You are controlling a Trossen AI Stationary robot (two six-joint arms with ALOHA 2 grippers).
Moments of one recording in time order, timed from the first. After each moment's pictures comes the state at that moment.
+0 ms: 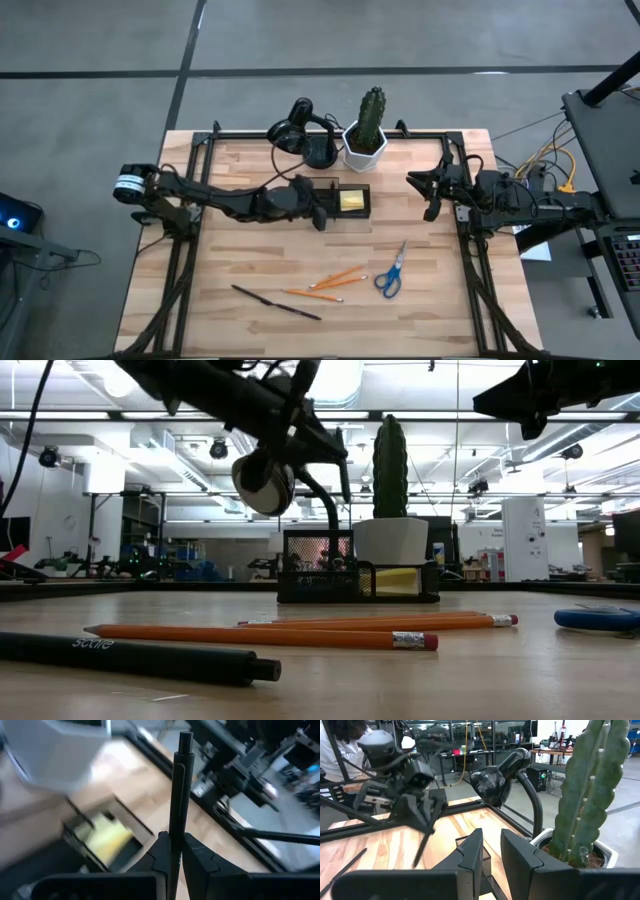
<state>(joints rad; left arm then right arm) -0.04 1.53 0.90 0.32 -0.35 -0.71 -0.05 0.41 0.40 -0.04 0.32 0.11</state>
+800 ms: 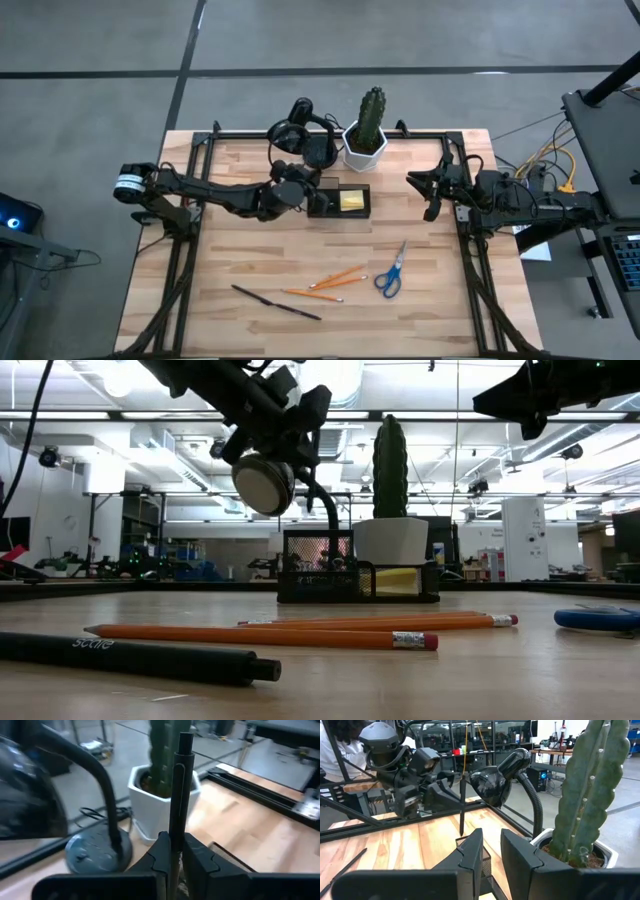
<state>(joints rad) -0.02 1.53 0.99 0.15 -0.80 -0.40 -0.05 0.41 0.40 -0.04 0.32 0.11</state>
